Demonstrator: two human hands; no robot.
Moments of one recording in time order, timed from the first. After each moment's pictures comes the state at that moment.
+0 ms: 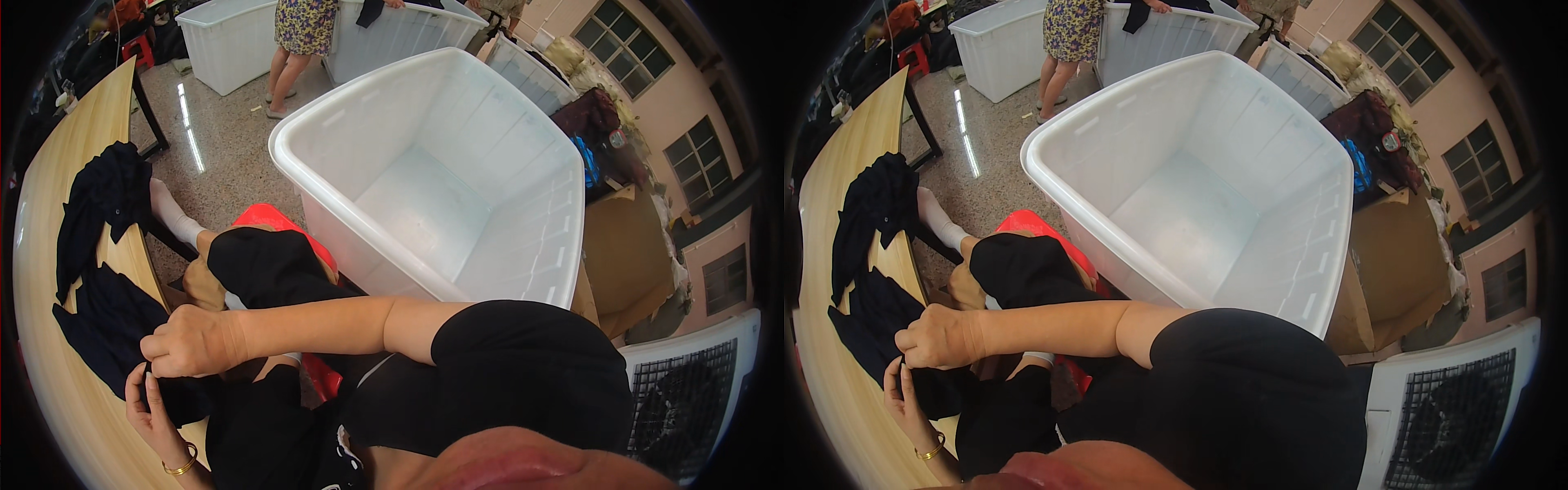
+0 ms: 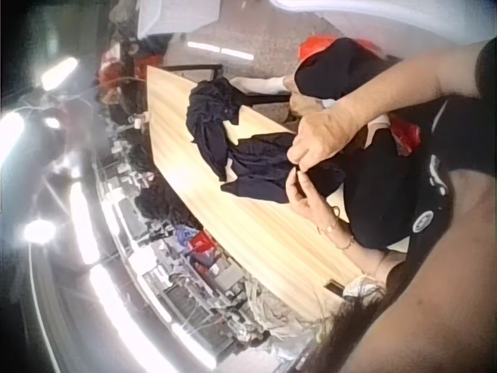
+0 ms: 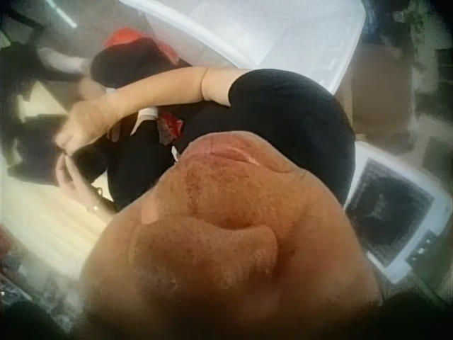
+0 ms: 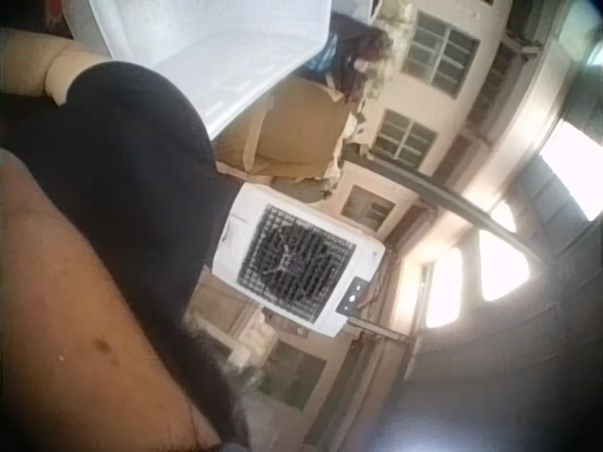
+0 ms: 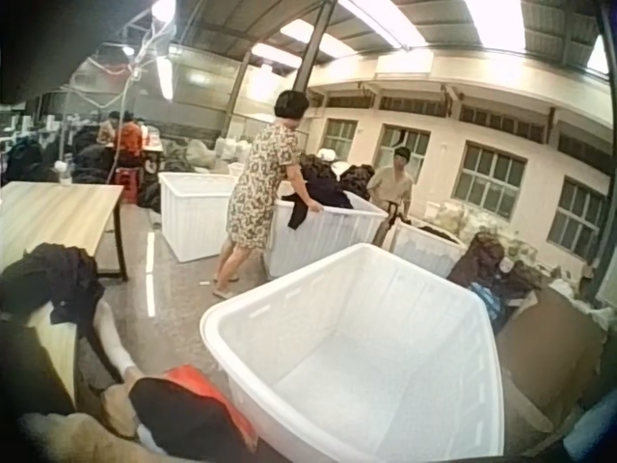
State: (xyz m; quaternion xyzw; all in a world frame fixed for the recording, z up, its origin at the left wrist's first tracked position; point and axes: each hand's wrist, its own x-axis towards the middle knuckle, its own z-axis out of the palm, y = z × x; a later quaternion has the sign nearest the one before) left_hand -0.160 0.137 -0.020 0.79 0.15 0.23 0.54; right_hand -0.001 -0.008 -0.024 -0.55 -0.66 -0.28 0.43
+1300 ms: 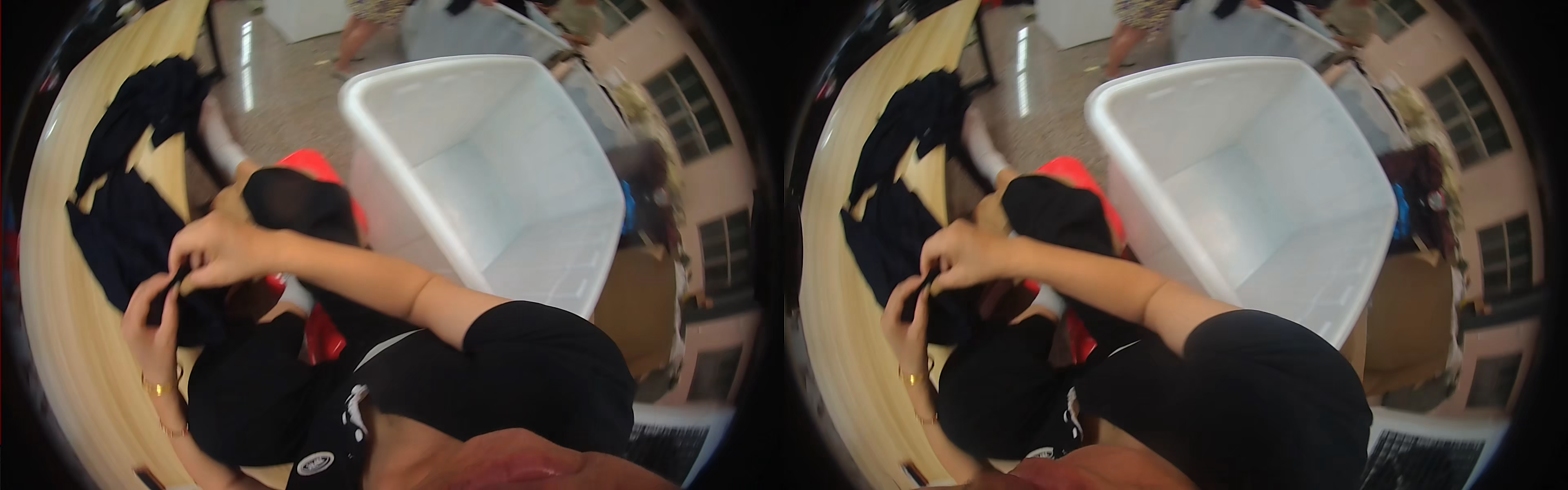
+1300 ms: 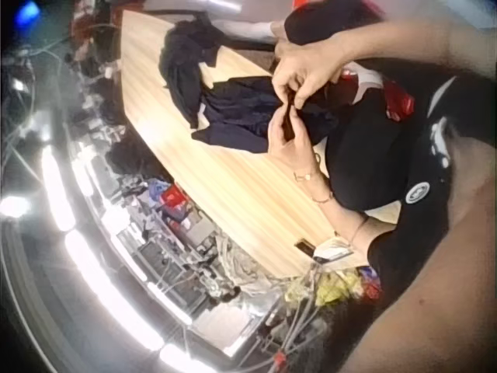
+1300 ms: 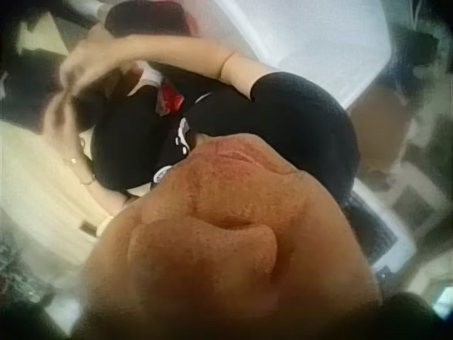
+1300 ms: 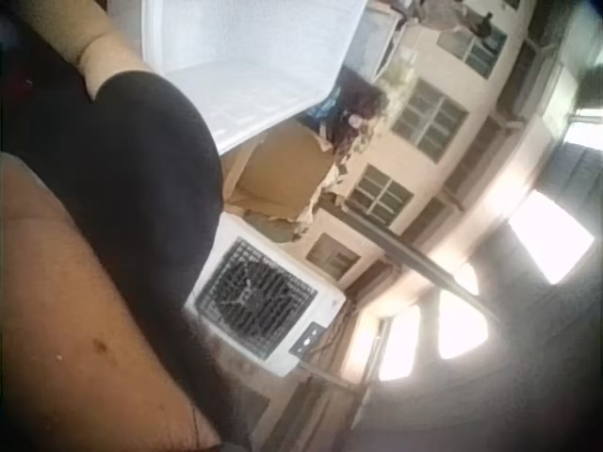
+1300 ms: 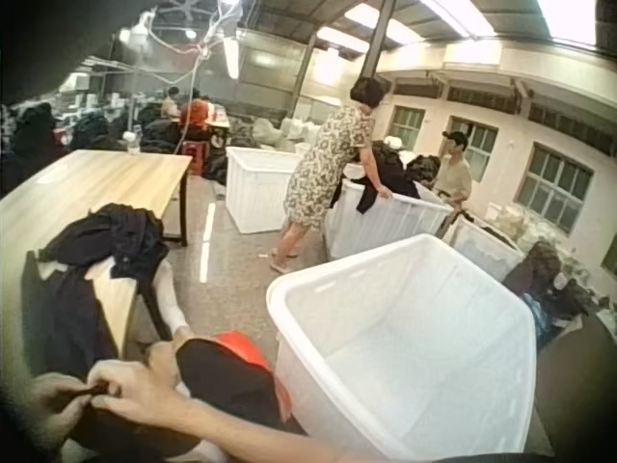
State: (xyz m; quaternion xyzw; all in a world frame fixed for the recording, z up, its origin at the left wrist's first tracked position) left_hand -0.150 0.121 -0.007 0.90 0.08 0.27 0.35; right_hand 0.022 -0.007 -0.043 -0.52 -0.60 0.17 0.58
